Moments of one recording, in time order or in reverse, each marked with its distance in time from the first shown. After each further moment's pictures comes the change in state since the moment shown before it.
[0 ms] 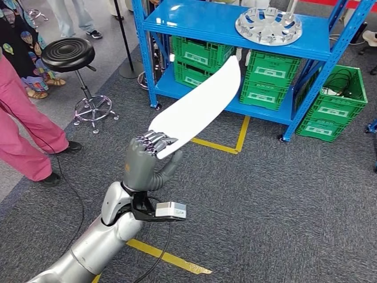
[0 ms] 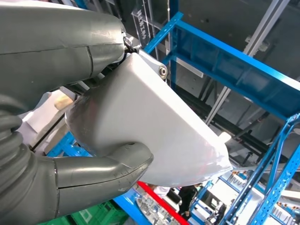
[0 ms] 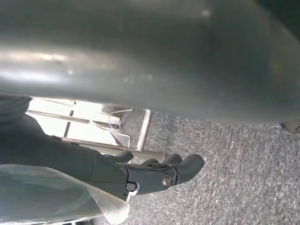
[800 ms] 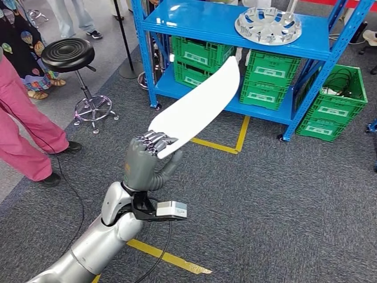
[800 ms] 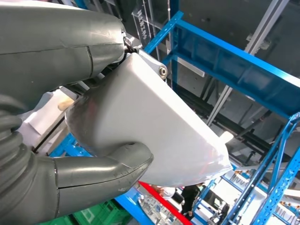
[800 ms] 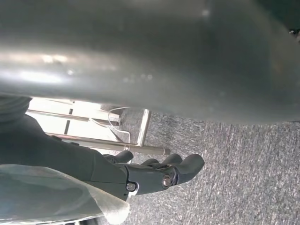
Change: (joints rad) left arm 0.000 0.000 -0.001 0.000 -0.014 0.000 0.019; right arm 0.000 0.000 0.000 0.000 0.007 -0.035 -0.006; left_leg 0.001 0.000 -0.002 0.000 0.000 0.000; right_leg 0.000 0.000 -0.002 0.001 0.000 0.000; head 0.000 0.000
